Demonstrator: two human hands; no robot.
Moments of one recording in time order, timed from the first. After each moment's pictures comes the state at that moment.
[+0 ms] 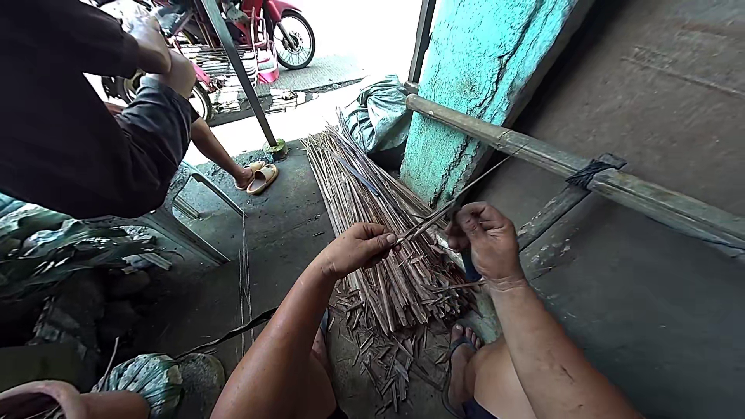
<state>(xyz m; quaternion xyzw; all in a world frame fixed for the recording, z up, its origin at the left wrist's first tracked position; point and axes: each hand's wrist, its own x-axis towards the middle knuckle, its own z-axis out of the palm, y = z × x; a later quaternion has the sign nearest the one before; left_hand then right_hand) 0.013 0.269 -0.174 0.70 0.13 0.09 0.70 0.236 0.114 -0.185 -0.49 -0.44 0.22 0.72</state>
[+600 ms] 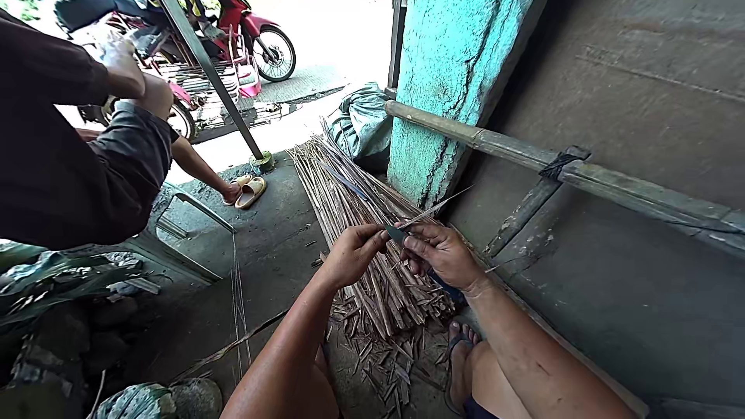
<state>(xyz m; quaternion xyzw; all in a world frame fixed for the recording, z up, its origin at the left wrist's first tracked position) 0.034 0.253 -0.173 0.79 0.14 0.21 0.56 0.211 0.114 -0.189 -0.47 -0.47 0.42 0.62</state>
